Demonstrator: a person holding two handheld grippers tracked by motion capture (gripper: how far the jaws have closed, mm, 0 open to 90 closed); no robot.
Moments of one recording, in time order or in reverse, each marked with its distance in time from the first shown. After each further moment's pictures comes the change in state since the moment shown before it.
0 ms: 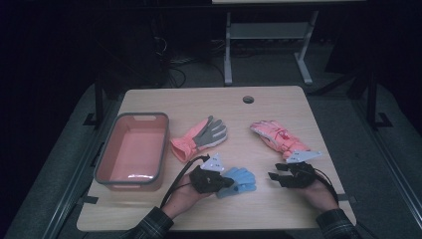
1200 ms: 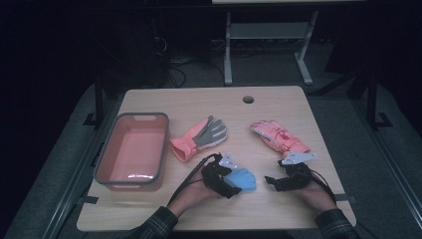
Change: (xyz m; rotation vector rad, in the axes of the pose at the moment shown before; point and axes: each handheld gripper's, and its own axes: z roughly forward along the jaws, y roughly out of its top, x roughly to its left) left arm 0.011 0.010 0.041 0.153 0.081 0.000; right arm 0.005 -0.002 0.011 -0.001 -0.046 -0.029
